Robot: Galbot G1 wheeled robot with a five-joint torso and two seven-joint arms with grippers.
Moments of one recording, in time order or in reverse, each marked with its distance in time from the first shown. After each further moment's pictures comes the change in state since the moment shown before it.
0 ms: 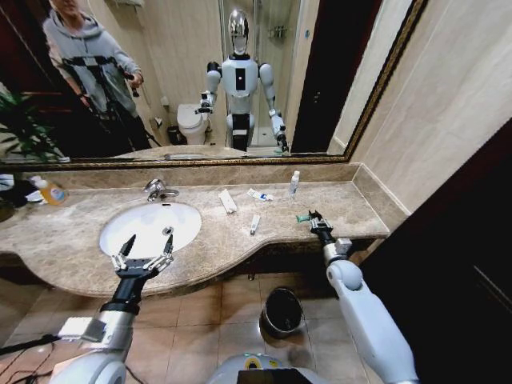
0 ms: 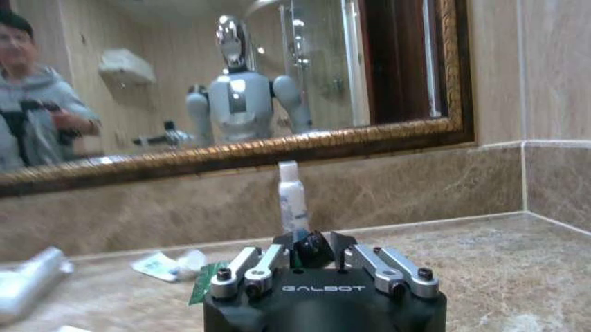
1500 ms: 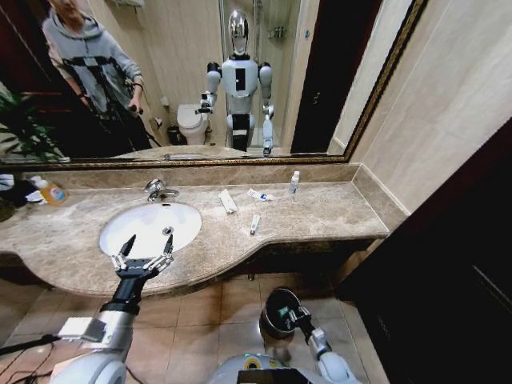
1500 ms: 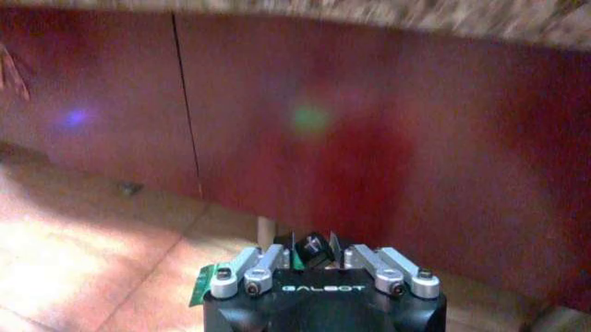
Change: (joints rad) left arm 0.000 0.000 0.000 0.000 0.000 0.000 0.000; right arm -0.072 0.238 -0.079 -0.859 -0.583 0.430 -0.165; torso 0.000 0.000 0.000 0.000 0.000
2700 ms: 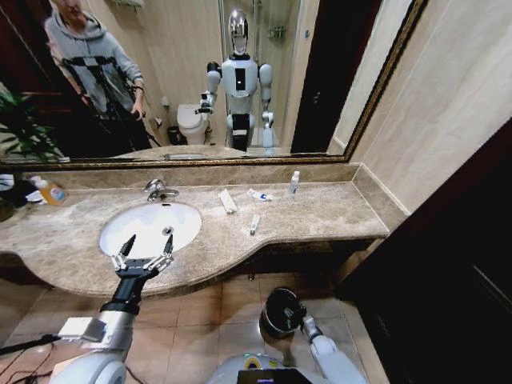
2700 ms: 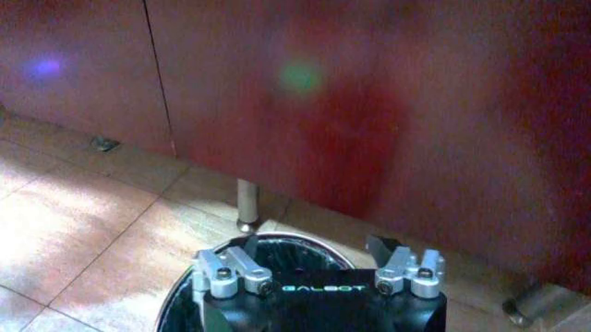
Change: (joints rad) left arm 0.000 0.000 0.000 0.000 0.000 0.000 0.000; right arm 0.179 0.008 0.012 -0.276 -0.067 0.013 0.023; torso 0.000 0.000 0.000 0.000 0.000
